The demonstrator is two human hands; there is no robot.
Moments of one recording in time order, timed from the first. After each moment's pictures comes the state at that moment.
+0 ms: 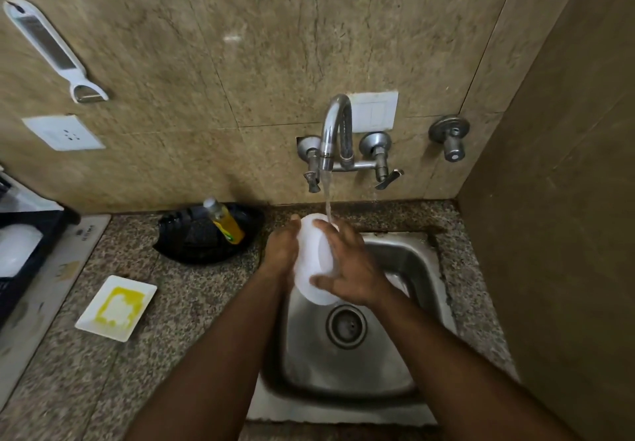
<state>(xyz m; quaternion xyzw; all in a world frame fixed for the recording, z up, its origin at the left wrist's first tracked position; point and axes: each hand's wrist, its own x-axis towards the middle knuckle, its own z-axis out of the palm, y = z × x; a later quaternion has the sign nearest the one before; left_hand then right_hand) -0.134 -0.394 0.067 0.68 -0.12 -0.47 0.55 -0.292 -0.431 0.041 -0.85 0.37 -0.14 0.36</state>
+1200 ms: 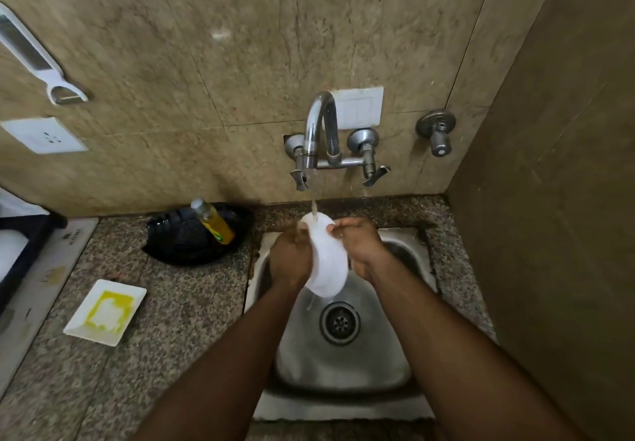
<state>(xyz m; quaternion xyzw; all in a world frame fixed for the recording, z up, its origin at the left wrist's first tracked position) -0.170 -0.396 0.042 0.84 -0.32 -0.24 0.37 -0.282 -0.470 0.065 -0.41 0.54 -0.24 0.70</state>
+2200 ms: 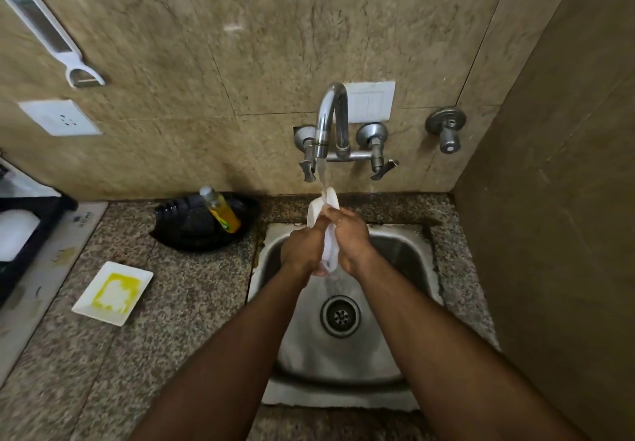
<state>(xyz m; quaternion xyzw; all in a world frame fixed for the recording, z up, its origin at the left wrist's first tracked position) -0.176 -0.401 0.055 0.80 -0.18 -0.45 0.35 -0.256 -0.455 0.060 -0.33 0.51 -0.31 0.74</state>
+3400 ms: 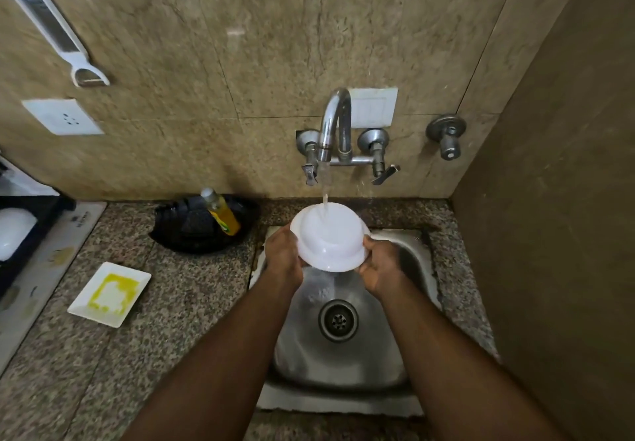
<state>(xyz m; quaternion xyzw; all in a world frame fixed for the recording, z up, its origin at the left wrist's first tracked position) -0.159 -0.394 0.047 0.62 0.03 -0.46 0.63 -0.301 -0.454 0.024 -0.12 0.53 -0.35 0.76</state>
